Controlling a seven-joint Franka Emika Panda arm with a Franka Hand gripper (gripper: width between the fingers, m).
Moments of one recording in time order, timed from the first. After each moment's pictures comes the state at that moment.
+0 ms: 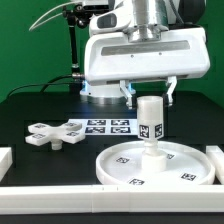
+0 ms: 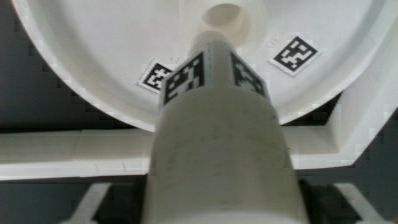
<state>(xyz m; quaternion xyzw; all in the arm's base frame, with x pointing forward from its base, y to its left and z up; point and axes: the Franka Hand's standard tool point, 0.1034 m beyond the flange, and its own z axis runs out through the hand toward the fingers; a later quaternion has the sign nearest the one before) 0.571 0.038 0.113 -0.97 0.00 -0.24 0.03</state>
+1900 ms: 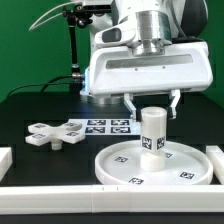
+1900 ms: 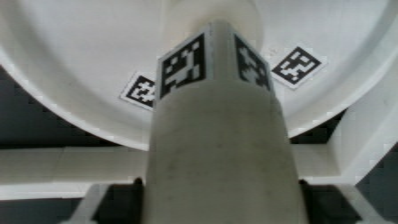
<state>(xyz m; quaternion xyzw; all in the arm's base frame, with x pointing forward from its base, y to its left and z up) 0.572 0.042 0.092 -0.97 0.00 -0.24 0.02</state>
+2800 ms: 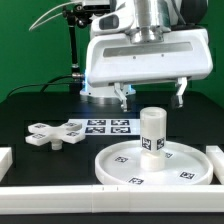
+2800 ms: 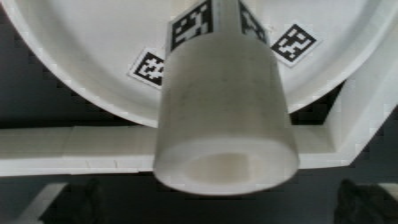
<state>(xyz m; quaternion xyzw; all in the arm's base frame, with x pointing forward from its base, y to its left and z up) 0.587 0.041 0.122 -0.98 -0.01 -0.22 0.03</state>
